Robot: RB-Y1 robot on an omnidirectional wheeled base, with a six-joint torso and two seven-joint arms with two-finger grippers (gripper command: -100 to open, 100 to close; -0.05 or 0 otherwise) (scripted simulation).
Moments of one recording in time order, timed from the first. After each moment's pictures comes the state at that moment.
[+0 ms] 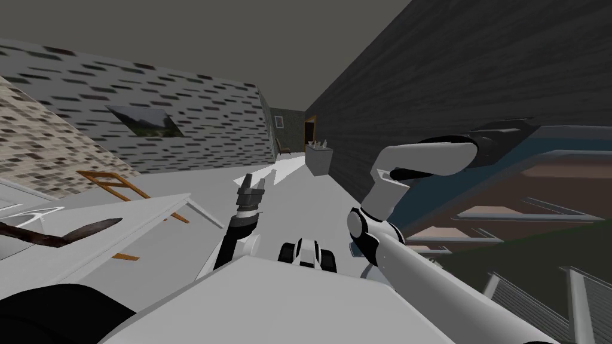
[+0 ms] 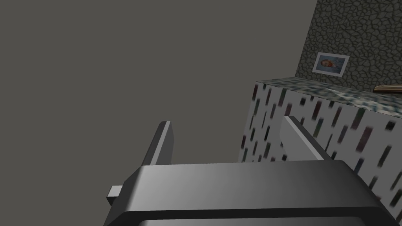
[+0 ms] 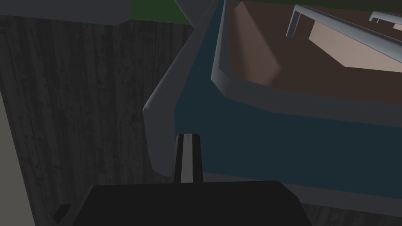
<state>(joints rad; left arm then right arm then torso) 0.54 -0.01 0.01 -2.29 -0.10 -0.54 0.16 -0.90 -0.11 -0.46 -2.06 -1.79 -1.22 -0.15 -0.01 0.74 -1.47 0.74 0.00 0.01</state>
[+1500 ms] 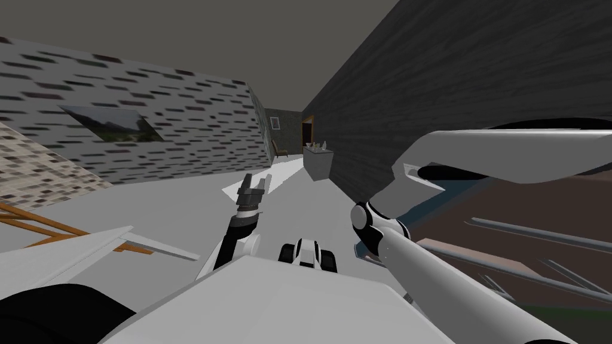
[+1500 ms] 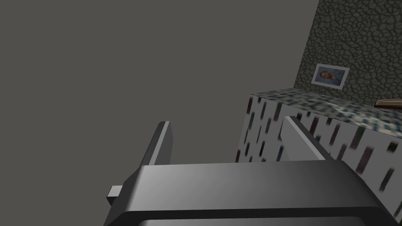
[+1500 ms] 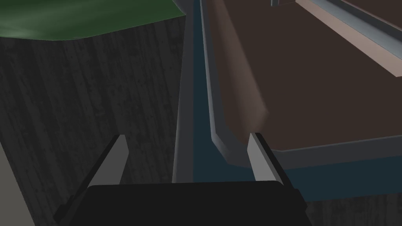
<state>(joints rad) 0.54 -0.01 0.01 -2.29 -0.10 -0.54 0.16 -0.97 -0.17 -0.55 -2.21 -1.81 -1.31 -0.18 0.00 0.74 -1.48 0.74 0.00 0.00</state>
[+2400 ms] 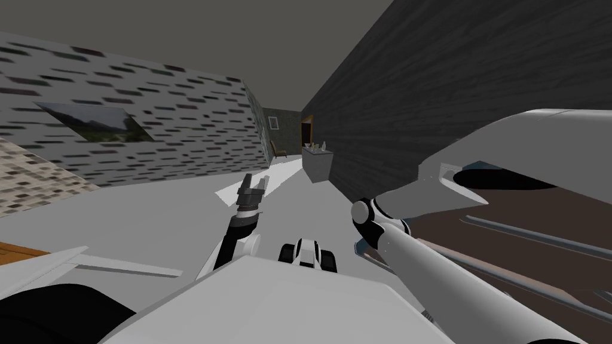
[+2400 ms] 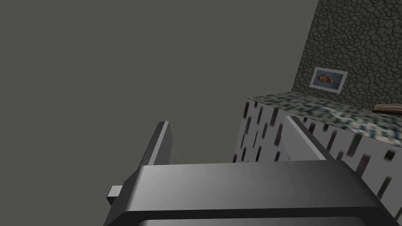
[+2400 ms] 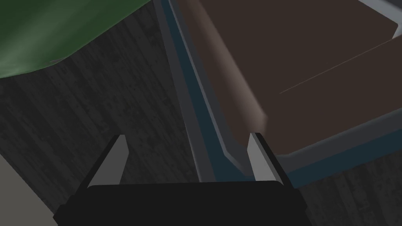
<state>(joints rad) 0.54 -0.01 0.01 -2.29 -0.10 -0.54 0.16 -1.02 -0.18 -0.63 -2.39 -1.96 -1.42 -0.22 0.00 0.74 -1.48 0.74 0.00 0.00</state>
